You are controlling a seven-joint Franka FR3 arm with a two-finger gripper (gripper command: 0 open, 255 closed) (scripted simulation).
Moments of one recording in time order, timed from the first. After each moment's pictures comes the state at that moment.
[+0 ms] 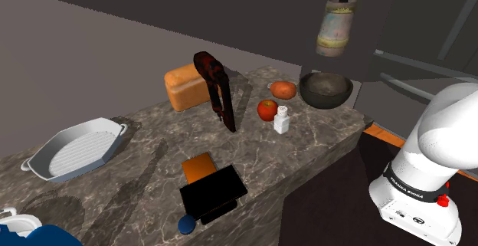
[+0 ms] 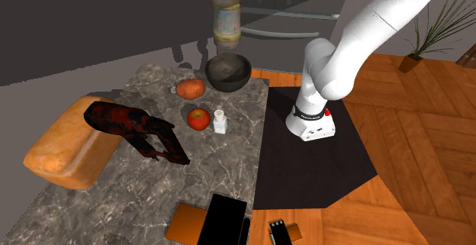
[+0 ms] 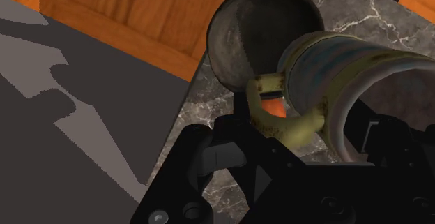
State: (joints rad) arm 0.00 -0.51 -0.19 -1.89 -0.12 1.33 -0.44
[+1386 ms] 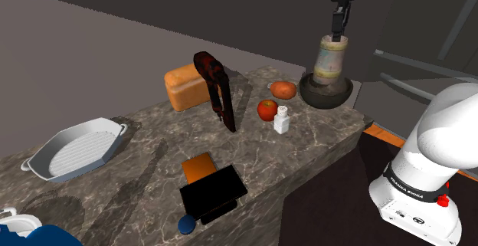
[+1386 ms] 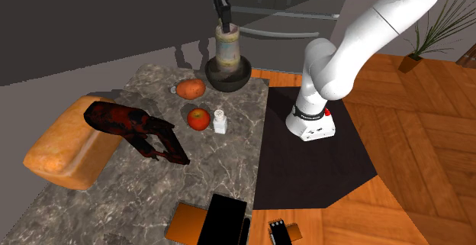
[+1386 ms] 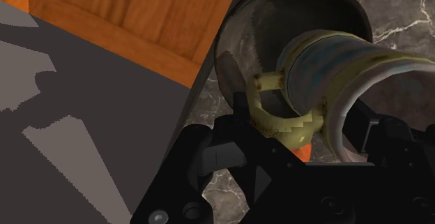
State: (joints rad) arm -0.01 -0.57 -0.23 -2.21 -0.16 1.58 -0.45
